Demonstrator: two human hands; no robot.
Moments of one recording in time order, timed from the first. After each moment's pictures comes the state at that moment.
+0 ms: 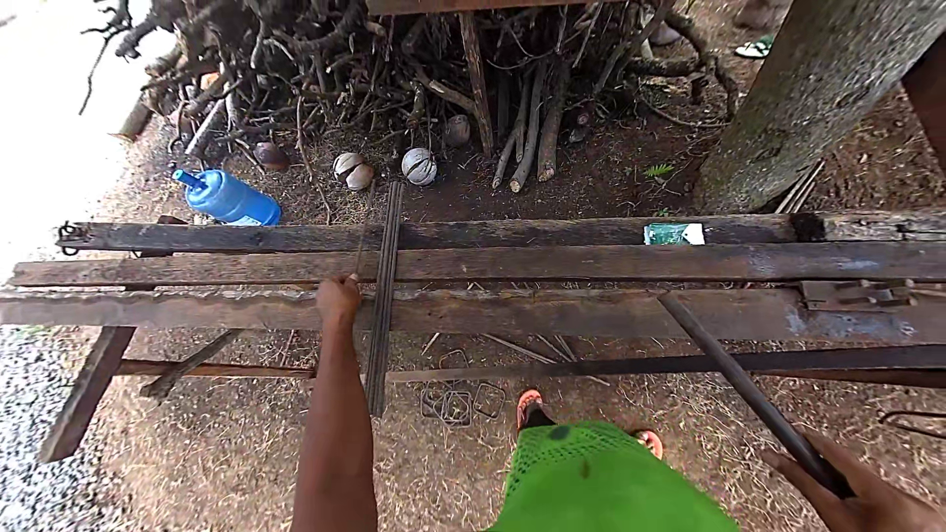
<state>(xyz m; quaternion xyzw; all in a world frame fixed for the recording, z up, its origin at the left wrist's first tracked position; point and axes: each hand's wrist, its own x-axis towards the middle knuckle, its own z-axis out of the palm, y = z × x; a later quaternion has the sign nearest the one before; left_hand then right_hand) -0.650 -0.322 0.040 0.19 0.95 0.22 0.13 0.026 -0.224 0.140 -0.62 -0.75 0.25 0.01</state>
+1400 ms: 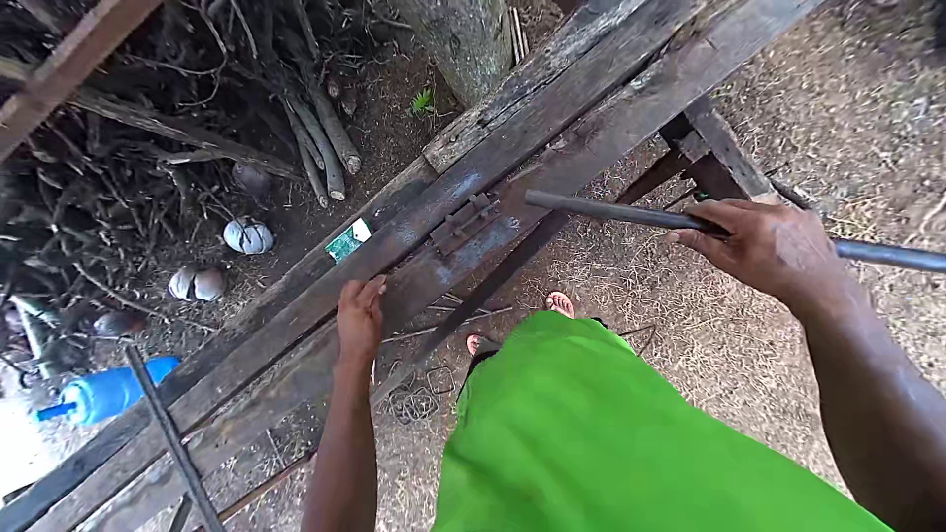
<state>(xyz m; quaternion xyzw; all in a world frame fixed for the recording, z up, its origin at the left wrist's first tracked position) -0.135 -0.045 0.040 0.71 0.68 0.15 0.11 0.446 -0.006 0.100 -0.59 -0.78 0.14 0.13</state>
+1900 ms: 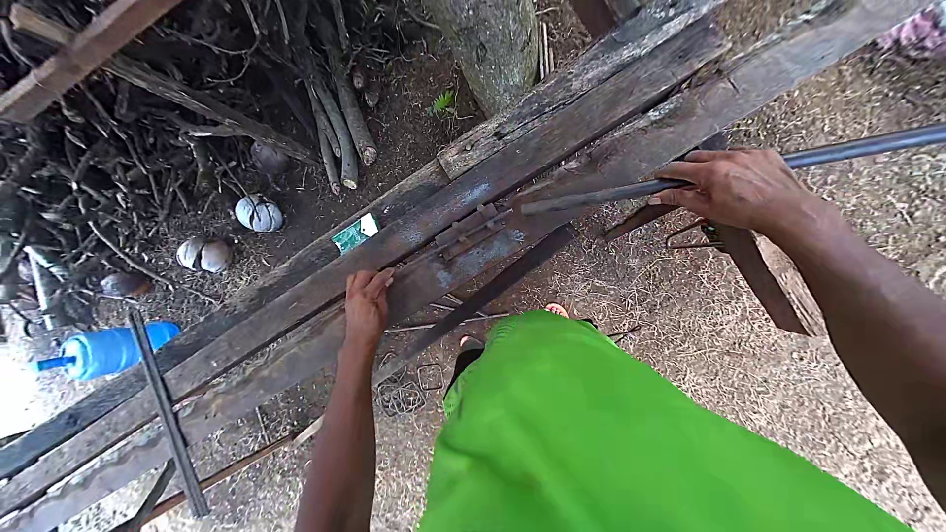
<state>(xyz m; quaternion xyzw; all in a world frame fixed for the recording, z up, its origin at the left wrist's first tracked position) -0.122 -0.038 0.032 0.72 0.67 0.18 0.08 0.456 0.131 0.092 -0.48 -0.87 0.11 0.02</state>
